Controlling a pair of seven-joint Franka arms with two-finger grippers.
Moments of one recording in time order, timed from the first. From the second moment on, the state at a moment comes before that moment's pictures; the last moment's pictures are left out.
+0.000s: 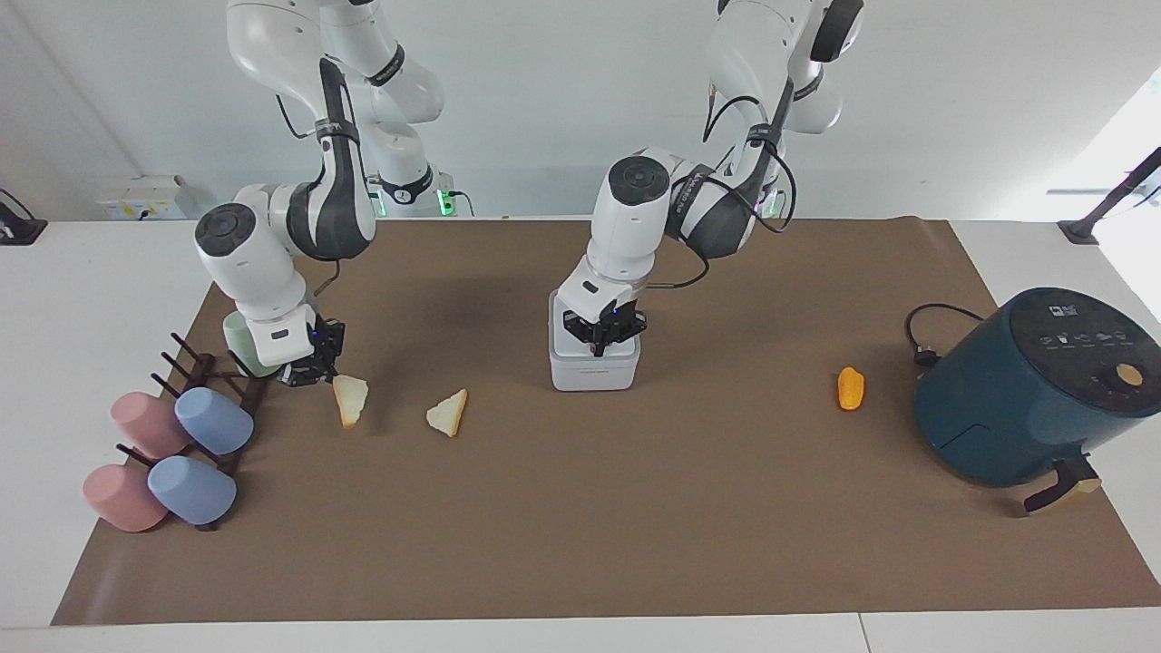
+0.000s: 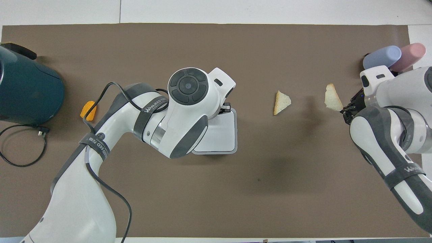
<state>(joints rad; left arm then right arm) -0.58 0.38 -0.13 -1.61 -0.02 2.09 -0.64 -0.12 0.11 0.07 -2.08 0.00 2.20 -1.06</state>
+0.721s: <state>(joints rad) -0.59 0.37 -0.13 -1.63 0.02 2.11 -0.64 -0.11 -0.12 0.07 -2.07 0.02 1.93 -0.71</state>
